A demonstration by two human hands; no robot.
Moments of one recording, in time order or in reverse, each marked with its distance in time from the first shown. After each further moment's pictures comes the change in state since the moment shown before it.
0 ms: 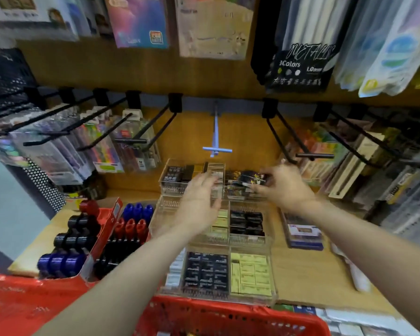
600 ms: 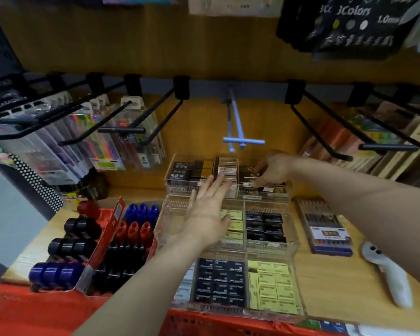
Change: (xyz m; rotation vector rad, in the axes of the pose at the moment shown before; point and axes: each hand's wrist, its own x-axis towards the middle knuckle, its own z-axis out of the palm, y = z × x) left_hand 0.017 -0.043 0.038 0.038 -0.115 0.056; right_hand 0.095 -0.014 0.031 -0.215 -0.498 0.121
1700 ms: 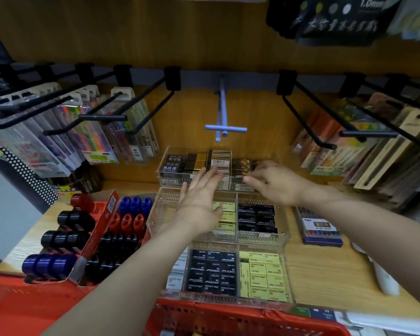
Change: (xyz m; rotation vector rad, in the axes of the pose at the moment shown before) left_hand 0.002 0.006 -0.004 0.020 -0.036 -0.047; right_hand -0.047 0.021 0.042 0.092 0.149 -0.251
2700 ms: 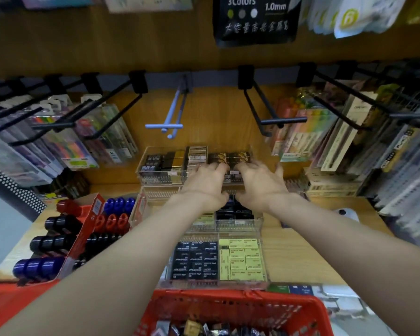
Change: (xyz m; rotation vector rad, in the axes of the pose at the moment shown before) left_hand 0.023 0.067 -0.005 0.292 -0.102 0.146; right_hand -0.034 0.003 0.019 -0.160 0.163 0.141
